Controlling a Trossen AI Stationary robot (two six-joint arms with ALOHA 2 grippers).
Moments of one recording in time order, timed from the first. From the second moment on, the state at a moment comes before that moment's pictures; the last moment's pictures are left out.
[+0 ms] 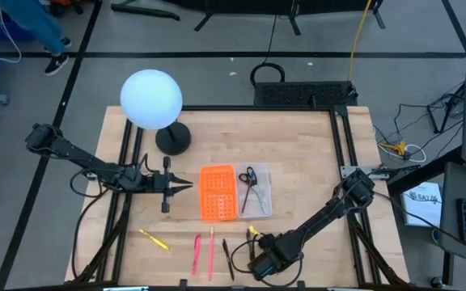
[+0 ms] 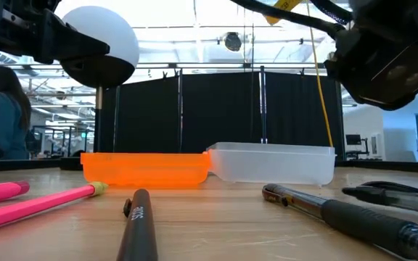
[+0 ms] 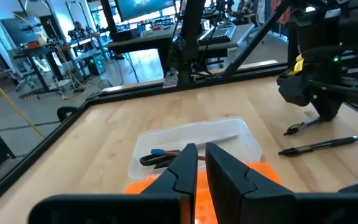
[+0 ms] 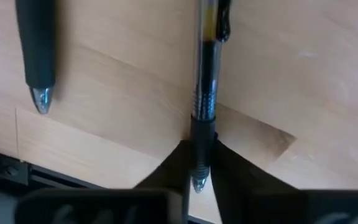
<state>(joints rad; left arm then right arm) -0.39 0.81 0.19 0.52 -0.41 0.11 0.63 2.19 1.49 -0.84 -0.18 1.78</state>
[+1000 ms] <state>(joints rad) -0.39 0.81 0.19 0.47 -0.39 0.02 0.52 1.87 1.48 -0.77 0.27 1.56</state>
